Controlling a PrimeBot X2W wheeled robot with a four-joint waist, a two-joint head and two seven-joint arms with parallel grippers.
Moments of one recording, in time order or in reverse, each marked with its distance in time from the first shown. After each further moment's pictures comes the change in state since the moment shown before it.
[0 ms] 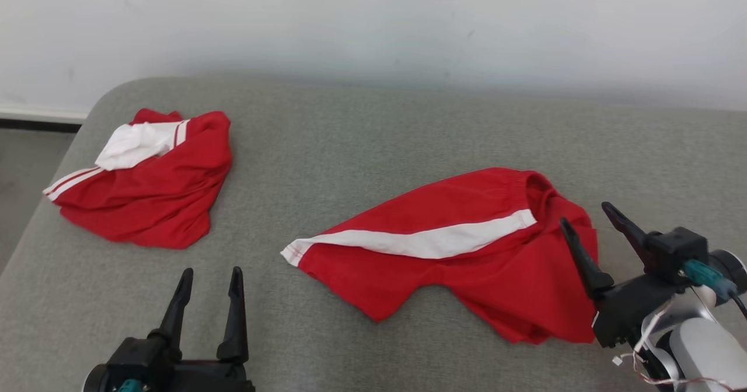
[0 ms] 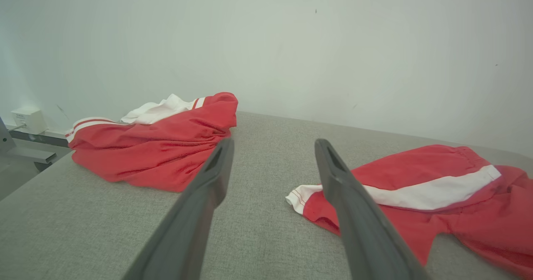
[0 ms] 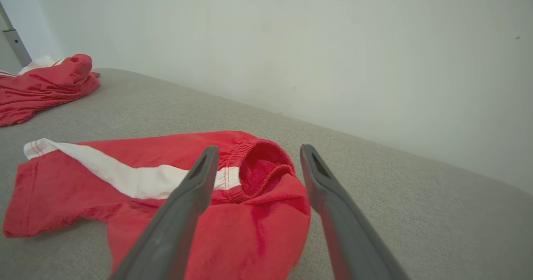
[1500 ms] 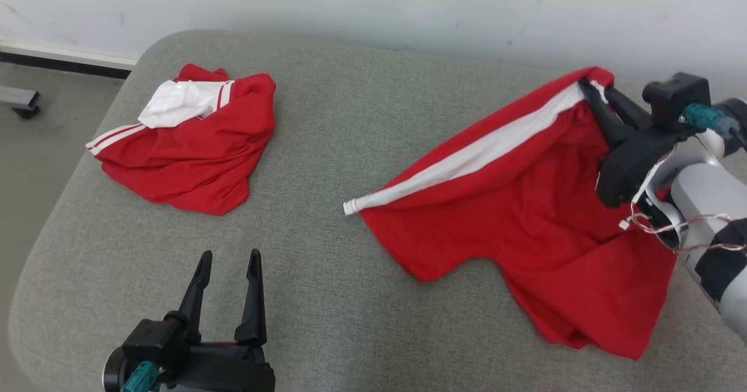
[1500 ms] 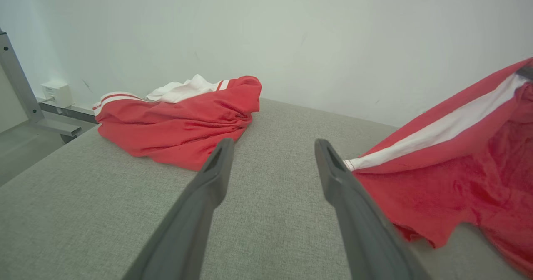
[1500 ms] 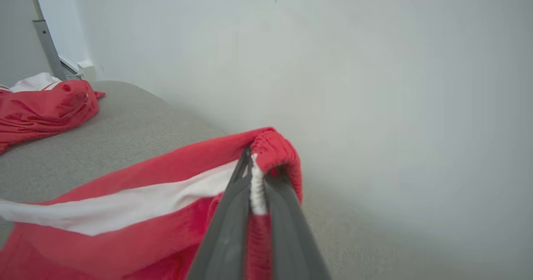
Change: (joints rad) left arm -0.056 0.000 -0.080 0.010 -0.066 0.052 0.000; right arm -0.654 -0.085 0.528 0.490 0.298 0.000 -0.124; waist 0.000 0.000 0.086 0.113
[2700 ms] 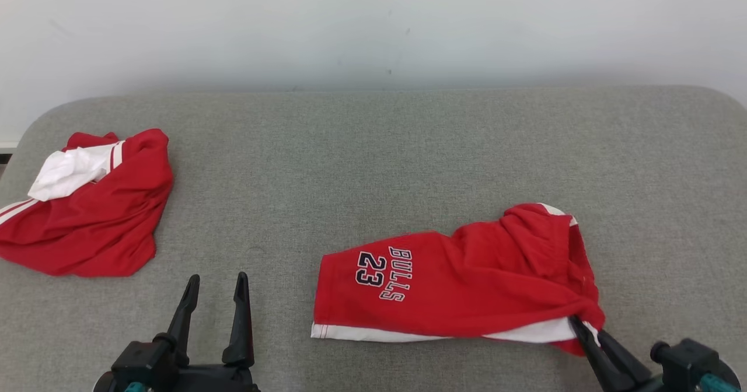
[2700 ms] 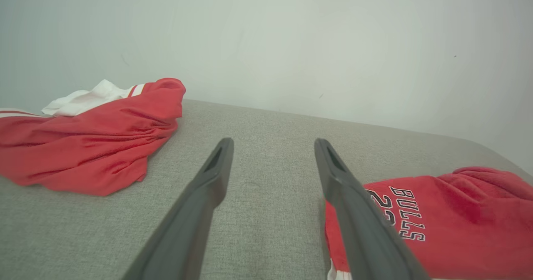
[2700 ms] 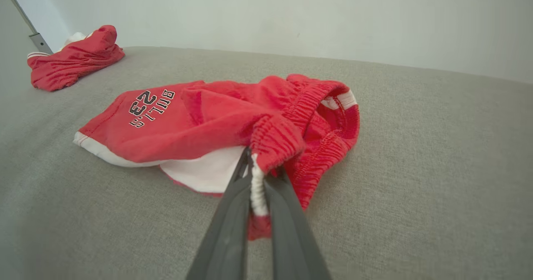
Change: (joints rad) left arm 0.062 0.000 0.048 0.001 0.020 -0.026 0.000; right arm 0.898 -0.029 -0.369 -0.605 -0.118 0.000 -0.044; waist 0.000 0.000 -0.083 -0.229
